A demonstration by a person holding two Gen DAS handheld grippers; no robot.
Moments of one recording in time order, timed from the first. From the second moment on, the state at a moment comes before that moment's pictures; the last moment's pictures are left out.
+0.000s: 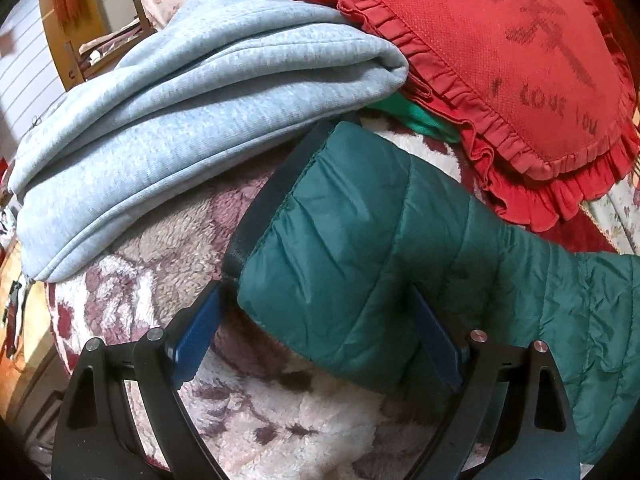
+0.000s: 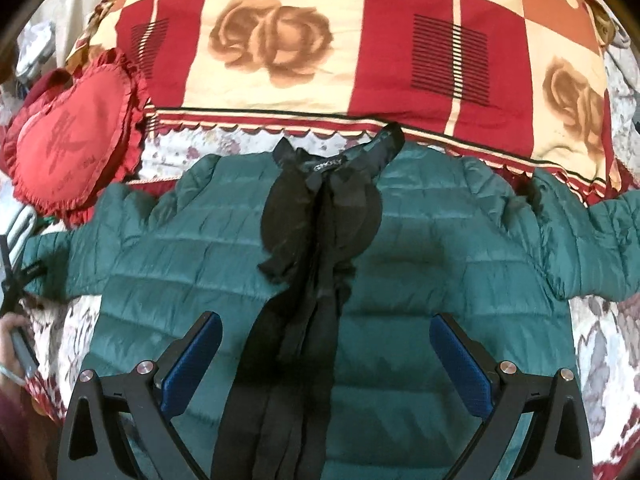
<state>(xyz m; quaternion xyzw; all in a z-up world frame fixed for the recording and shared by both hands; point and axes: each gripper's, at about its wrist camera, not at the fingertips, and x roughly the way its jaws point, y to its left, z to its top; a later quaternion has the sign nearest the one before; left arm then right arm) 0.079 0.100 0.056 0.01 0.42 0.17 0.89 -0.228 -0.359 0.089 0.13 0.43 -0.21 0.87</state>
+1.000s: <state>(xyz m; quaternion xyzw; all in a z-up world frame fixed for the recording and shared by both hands) -0.011 -0.003 0.143 -0.01 0.39 -0.10 0.92 -0.237 -0.390 0.094 0.14 0.43 -0.22 0.87</state>
